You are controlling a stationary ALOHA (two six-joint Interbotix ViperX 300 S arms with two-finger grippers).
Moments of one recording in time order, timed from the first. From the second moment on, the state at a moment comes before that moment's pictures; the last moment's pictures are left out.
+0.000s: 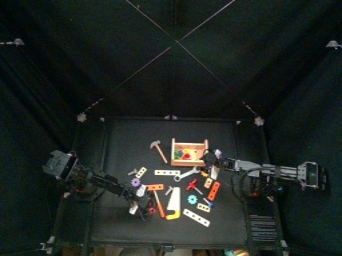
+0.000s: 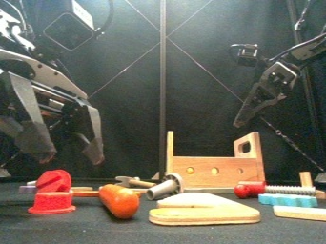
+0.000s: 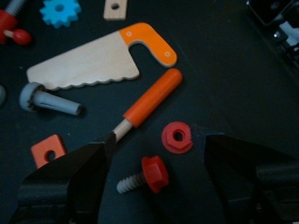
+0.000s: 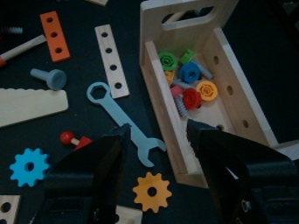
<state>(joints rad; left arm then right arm) -0.32 0.01 0.92 0.14 -0.23 0.01 -0.30 -0.58 1.04 -0.09 0.18 0.03</state>
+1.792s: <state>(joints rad) -0.38 0.09 0.72 0.17 0.18 0.00 -0.30 -0.58 1.04 -0.09 0.18 0.03</state>
